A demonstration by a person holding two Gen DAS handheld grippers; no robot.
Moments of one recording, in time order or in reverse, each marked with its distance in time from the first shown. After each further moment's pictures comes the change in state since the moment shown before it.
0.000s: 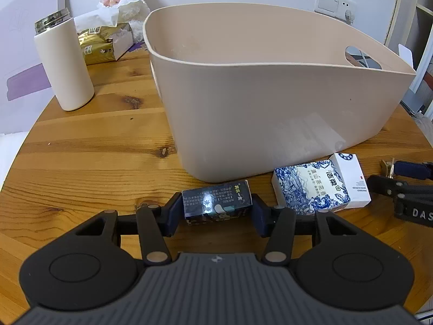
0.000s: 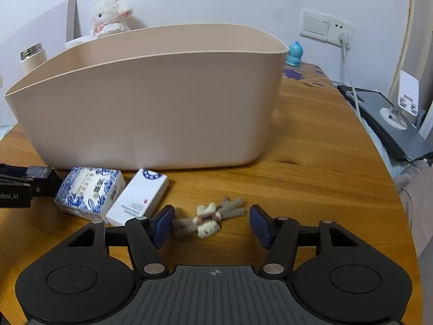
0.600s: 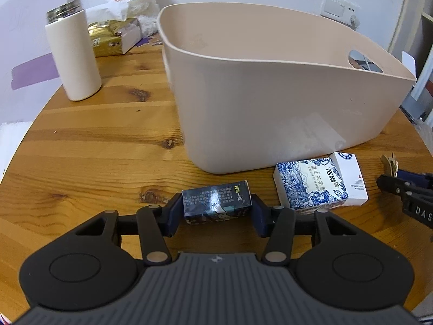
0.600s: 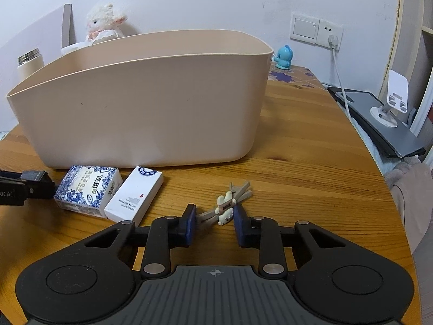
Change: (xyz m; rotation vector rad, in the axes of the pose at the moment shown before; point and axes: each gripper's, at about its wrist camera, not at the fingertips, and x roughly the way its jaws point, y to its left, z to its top) left arm -0.009 0.005 -0.005 -0.053 0.008 0.007; right arm -0.010 -0.001 -0.008 0.019 -0.027 -0.024
